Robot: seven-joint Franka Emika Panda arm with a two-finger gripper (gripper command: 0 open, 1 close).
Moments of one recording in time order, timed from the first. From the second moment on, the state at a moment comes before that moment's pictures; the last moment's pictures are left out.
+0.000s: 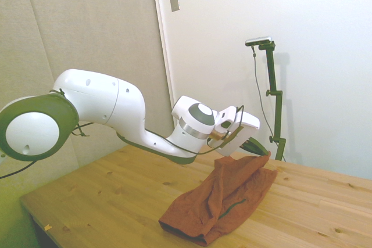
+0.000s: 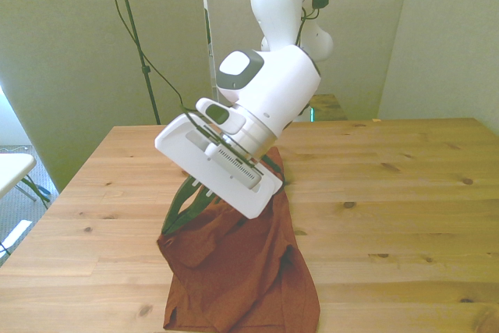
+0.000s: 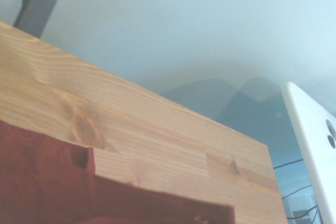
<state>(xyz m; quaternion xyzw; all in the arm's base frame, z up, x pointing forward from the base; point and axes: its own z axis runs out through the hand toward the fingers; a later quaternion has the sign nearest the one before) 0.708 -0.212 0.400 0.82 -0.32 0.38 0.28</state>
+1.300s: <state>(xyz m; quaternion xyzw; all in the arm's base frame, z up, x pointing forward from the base) 0.546 -0.044 0.477 0.93 -0.36 0.10 0.05</state>
